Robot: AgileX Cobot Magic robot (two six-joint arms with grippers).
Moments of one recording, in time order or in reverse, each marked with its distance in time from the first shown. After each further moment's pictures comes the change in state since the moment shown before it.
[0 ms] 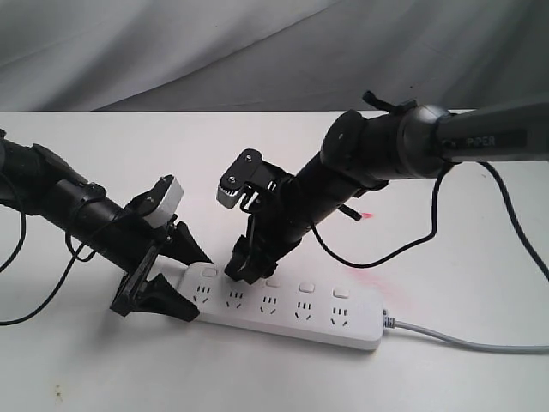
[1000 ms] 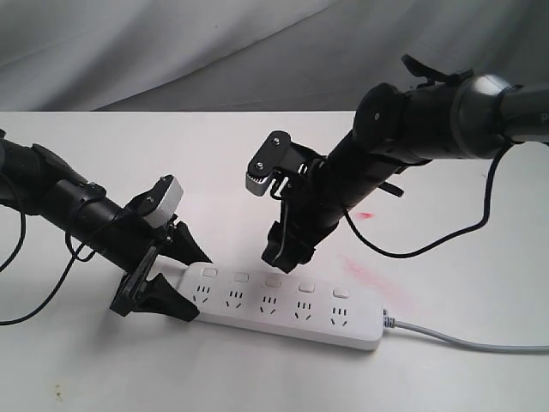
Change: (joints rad) left arm 0.000 0.000 0.000 0.000 0.000 0.000; right arm -0.041 -0.153 0.083 -0.209 0.008 0.142
